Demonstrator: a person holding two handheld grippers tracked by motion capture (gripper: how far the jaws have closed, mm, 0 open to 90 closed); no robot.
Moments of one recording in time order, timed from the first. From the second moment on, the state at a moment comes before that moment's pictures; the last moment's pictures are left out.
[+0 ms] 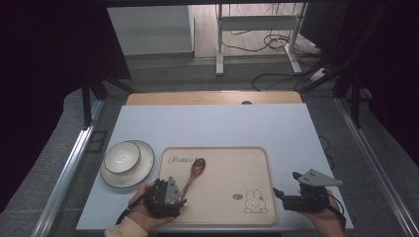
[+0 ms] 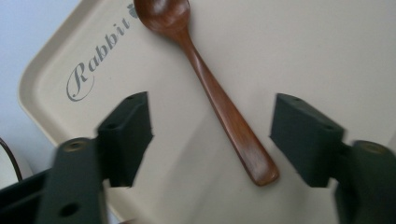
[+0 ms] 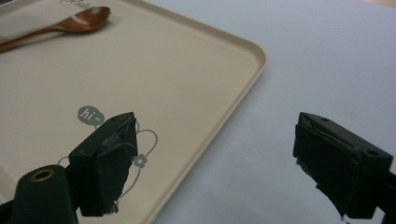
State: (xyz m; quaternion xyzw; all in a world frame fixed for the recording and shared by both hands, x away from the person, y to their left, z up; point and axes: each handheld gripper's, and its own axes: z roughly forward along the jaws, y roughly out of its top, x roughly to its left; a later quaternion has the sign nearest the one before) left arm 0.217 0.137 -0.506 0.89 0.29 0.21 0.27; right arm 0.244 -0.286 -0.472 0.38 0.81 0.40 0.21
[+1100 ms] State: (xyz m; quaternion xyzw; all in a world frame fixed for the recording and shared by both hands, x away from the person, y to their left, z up) left arm 0.208 0.203 -0.466 0.80 0.39 0.24 0.38; right arm 0.249 -0.288 -0.474 0.38 0.80 0.41 0.20
